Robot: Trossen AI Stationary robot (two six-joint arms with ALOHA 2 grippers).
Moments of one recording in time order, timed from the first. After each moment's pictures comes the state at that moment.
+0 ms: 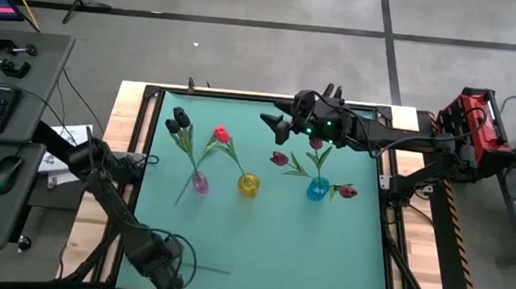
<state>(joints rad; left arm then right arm) -0.89 1.80 1.25 -0.87 0.31 -1.76 -0.14 1.43 1.27 -0.08 0.27 0.46</state>
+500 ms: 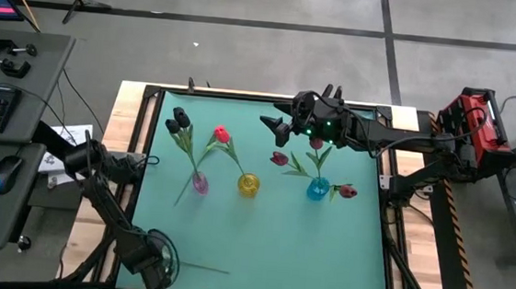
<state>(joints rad) -0.98 1.80 1.09 -0.84 0.31 -2.13 -0.14 1.43 1.27 -0.09 0.25 0.40</state>
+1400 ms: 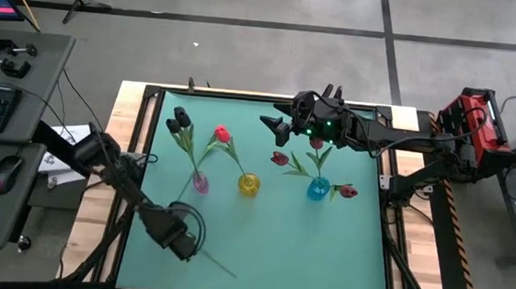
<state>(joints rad) -0.71 1.80 0.98 -0.96 0.02 -1.77 -0.14 1.43 1.27 -0.09 0.25 0.43</state>
